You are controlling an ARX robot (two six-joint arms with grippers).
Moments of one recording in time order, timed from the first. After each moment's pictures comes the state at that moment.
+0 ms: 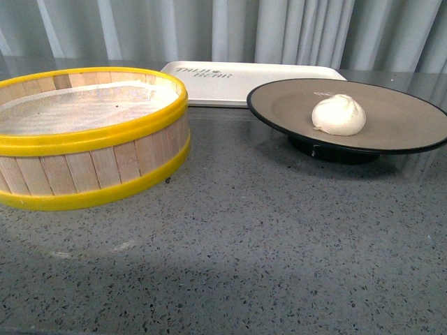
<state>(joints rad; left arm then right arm) 0.00 0.41 0.09 0.32 0.00 0.00 0.00 0.00 0.01 0.00 0.00 0.00</state>
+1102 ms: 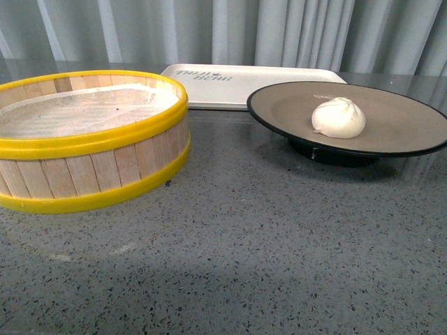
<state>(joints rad) 0.00 0.00 0.03 0.00 0.00 0.00 0.00 0.00 0.01 0.00 0.00 0.00</state>
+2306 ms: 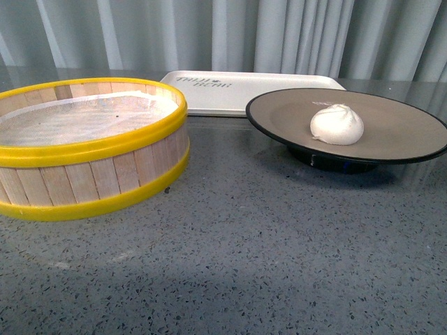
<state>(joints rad) 0.00 0.00 0.03 0.00 0.00 0.00 -0.39 1.25 0.56 0.59 -0.24 0.44</state>
